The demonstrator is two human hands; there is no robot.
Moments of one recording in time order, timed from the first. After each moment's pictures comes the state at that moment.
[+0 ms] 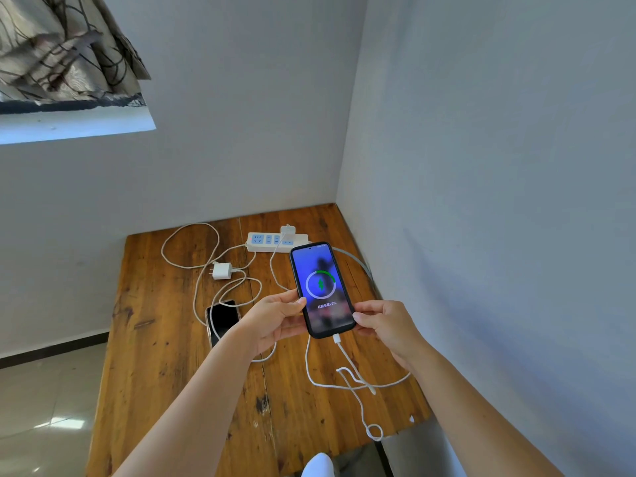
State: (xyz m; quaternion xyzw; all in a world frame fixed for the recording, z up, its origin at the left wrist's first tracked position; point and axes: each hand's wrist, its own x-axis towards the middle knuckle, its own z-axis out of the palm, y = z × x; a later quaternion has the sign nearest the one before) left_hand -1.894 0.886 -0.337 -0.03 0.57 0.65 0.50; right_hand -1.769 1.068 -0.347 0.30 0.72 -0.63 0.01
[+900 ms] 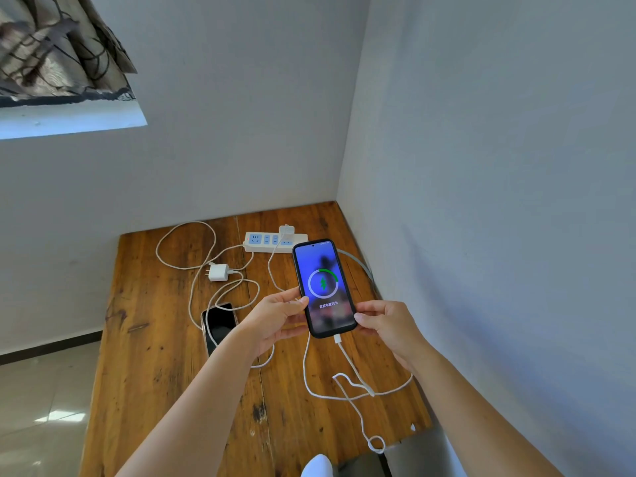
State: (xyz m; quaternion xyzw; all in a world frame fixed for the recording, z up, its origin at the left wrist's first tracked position) left_hand -1.910 0.901 -0.347 -0.03 0.61 0.63 0.48; right_hand -1.786 1.082 -0.356 0.31 0.72 -0.62 0.01
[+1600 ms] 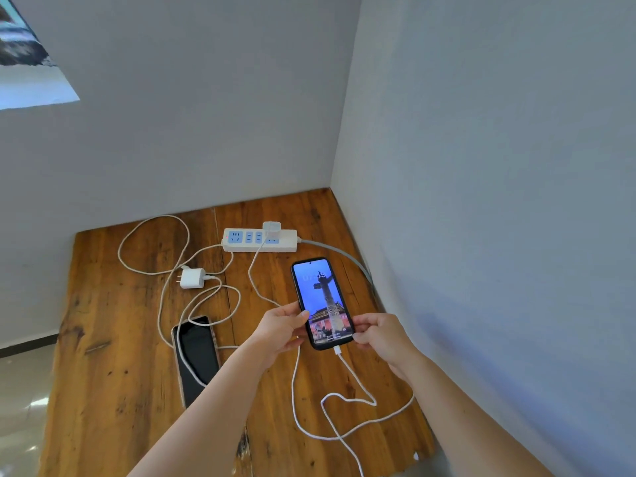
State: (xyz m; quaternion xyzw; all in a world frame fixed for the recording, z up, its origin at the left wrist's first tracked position) left_hand -1.946 0.962 -0.418 -0.11 0.68 0.56 0.46; right_hand -1.834 1.126 -0.430 0.38 0.71 -0.58 0.12
